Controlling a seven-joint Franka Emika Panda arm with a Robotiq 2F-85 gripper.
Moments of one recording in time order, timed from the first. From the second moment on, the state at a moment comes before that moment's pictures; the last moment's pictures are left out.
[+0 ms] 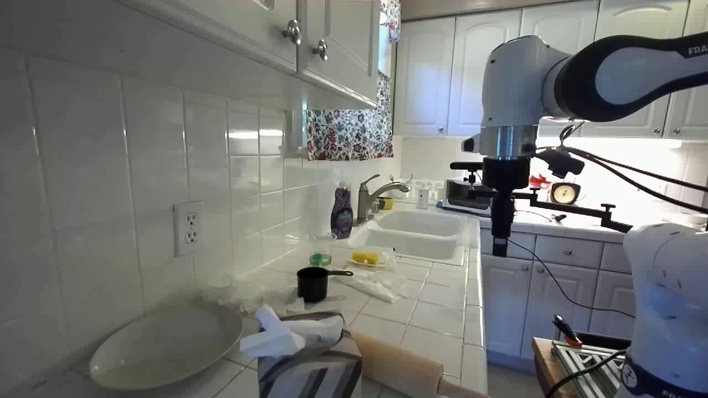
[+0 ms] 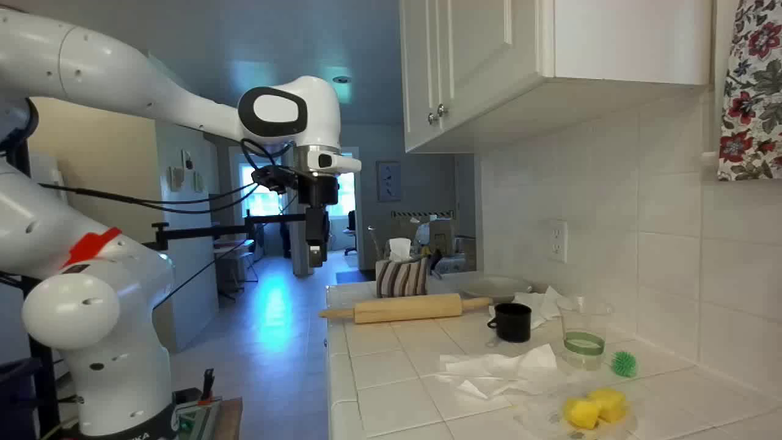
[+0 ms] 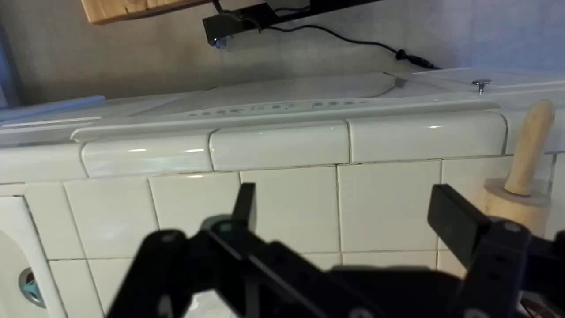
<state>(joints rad) -0.04 -0.78 0.09 -2.58 -0.02 1.75 0.27</state>
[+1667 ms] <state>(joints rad) 0.04 -0.54 0.06 -2.57 0.23 2.21 0.25</state>
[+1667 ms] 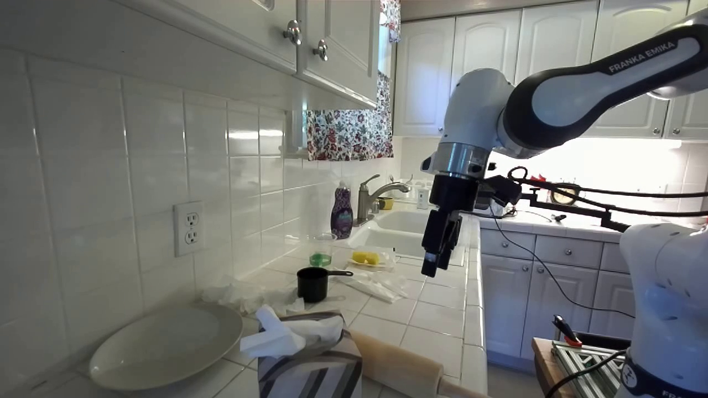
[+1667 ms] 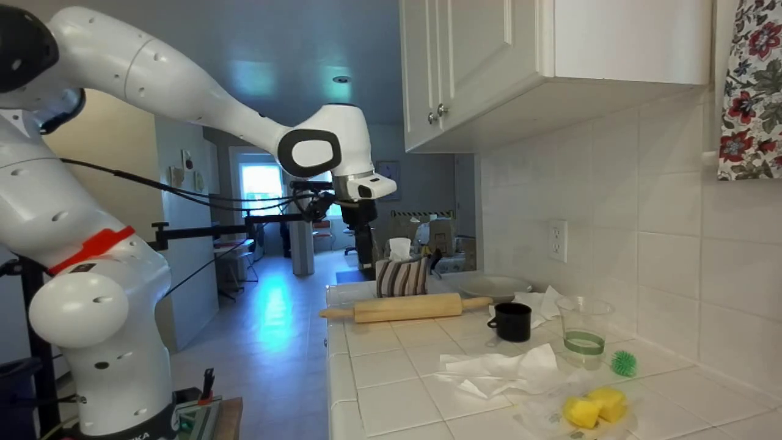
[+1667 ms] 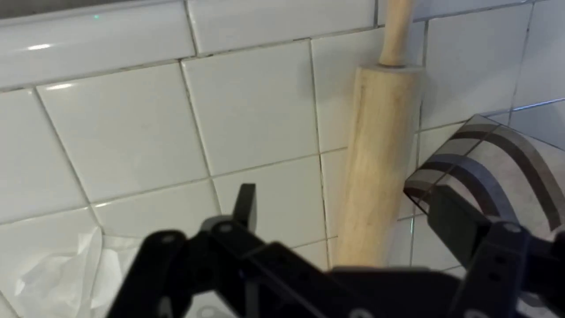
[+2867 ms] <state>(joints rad) 0.08 -0.22 0.06 -2.40 0.30 2.00 0.17</state>
